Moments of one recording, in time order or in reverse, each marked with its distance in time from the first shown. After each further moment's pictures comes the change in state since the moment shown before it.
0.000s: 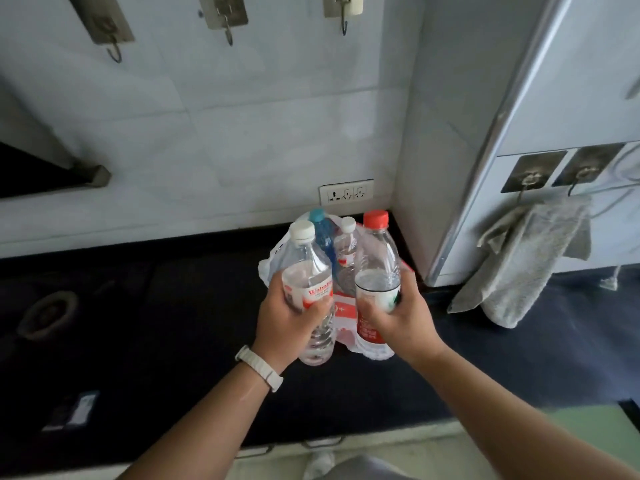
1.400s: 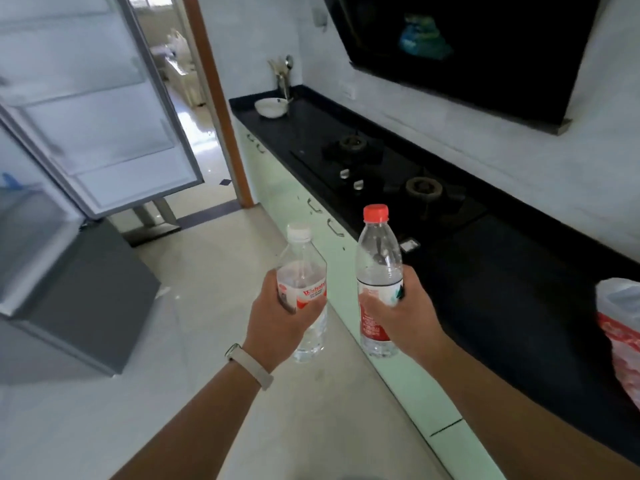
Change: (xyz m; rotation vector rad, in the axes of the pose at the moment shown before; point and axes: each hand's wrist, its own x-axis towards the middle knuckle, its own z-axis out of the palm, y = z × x) left_hand -0.472 0.015 -0.255 0.307 1.136 -0.356; right_hand -0.319 -0.135 0.271 -0.004 -1.042 -0.276
